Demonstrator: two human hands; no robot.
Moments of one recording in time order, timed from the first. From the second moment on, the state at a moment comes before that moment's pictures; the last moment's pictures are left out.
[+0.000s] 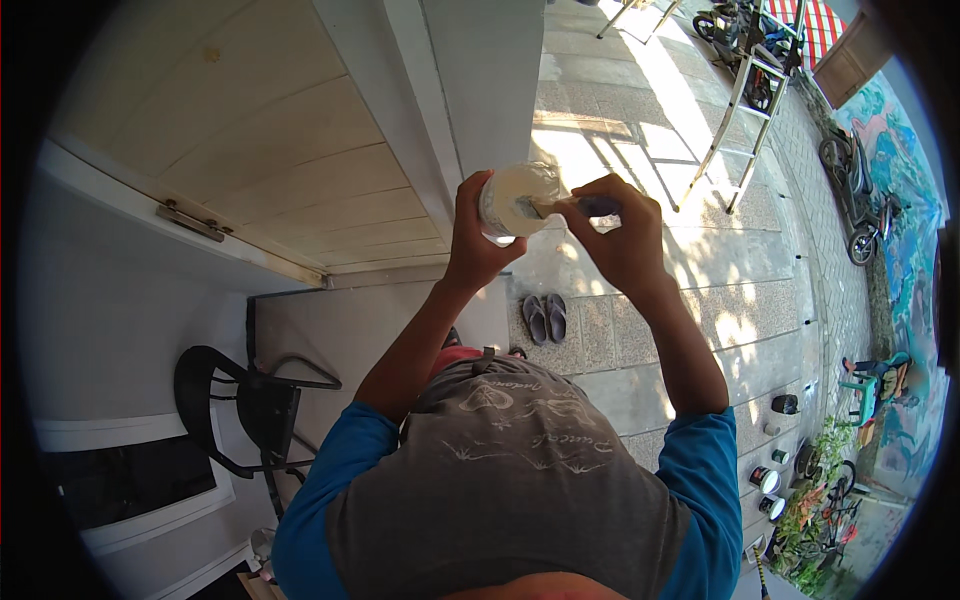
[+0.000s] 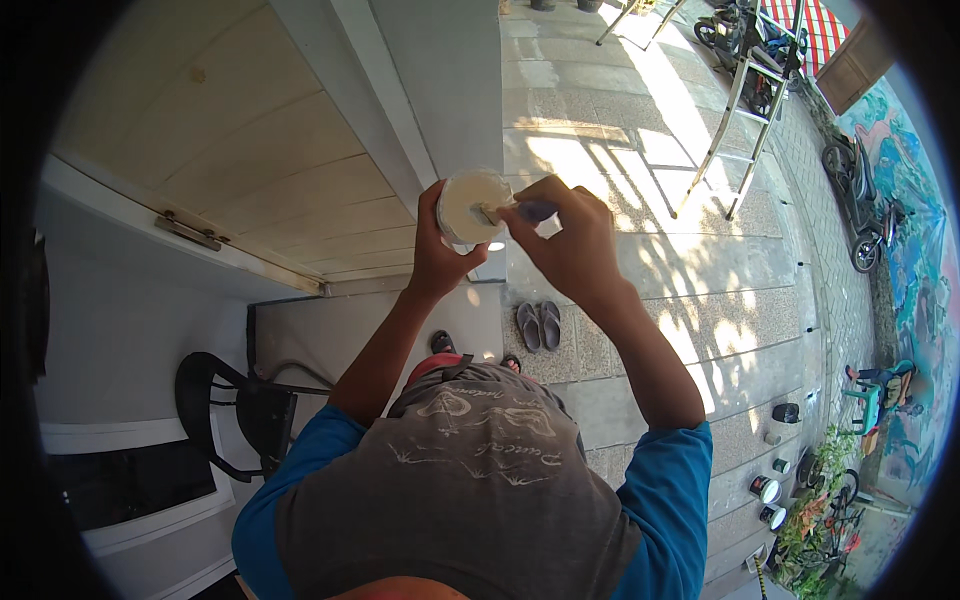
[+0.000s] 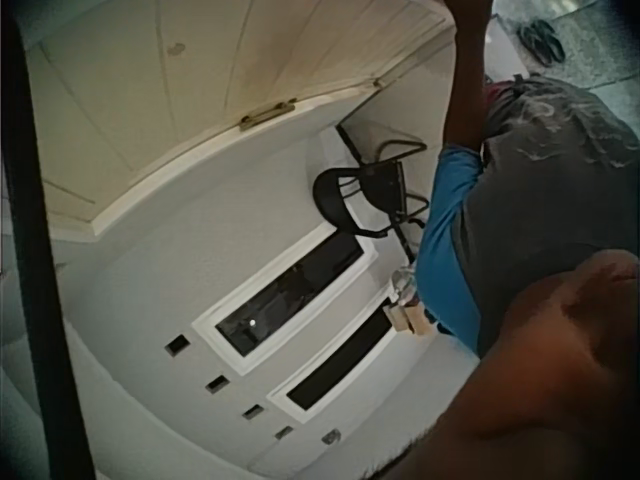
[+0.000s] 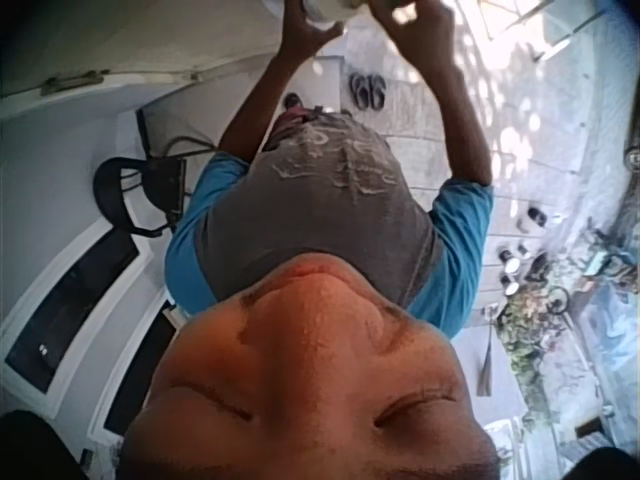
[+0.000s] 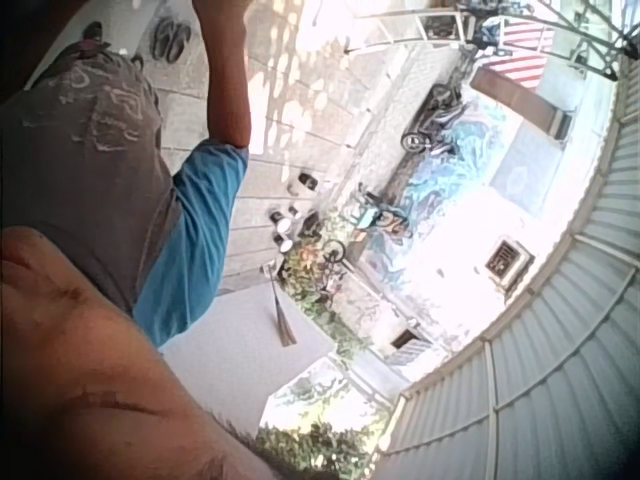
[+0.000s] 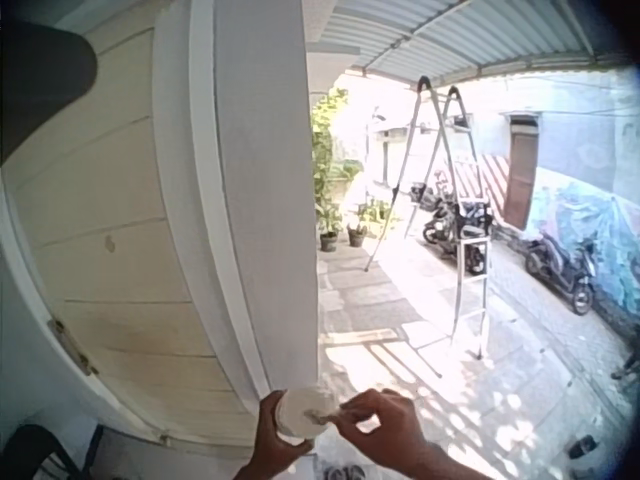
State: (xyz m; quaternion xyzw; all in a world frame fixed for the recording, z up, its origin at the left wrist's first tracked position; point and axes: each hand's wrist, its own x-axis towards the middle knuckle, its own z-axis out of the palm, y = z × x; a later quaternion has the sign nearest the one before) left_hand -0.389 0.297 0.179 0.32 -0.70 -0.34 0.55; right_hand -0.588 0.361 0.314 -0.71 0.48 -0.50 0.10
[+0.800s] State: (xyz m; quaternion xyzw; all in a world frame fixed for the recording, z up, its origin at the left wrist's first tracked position) left_hand -0.372 0.317 0.148 0.35 -0.66 -0.36 0.56; right_hand -0.544 0.351 0.291 -0.69 0.52 -0.48 0.14
